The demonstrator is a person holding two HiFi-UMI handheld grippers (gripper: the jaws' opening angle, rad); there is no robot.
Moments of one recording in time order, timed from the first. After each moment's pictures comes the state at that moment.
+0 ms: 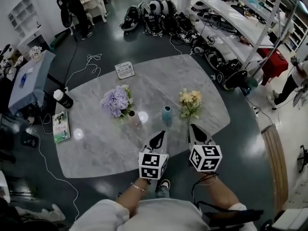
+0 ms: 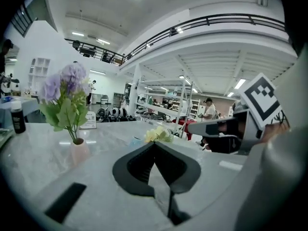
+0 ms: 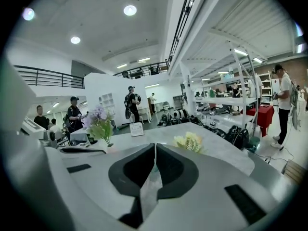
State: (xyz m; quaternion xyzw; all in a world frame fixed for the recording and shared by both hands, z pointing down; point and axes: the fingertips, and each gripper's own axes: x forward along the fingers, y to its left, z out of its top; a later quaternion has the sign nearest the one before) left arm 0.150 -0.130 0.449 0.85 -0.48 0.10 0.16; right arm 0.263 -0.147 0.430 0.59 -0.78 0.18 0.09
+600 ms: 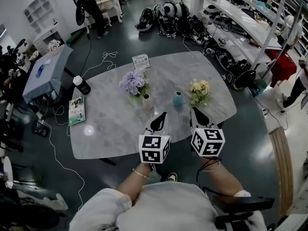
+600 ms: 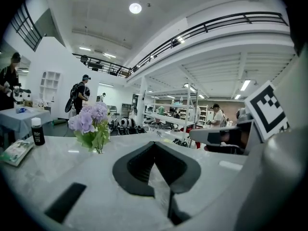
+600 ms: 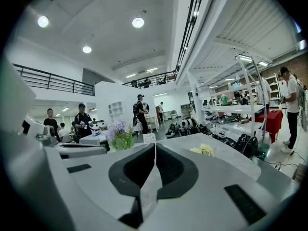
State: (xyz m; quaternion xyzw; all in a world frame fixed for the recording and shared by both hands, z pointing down) left arm 0.109 -0.082 0.385 0.83 -0.54 0.06 0.11; right arm 0.221 -0.101 0.376 0.56 -0.82 0.13 0.05
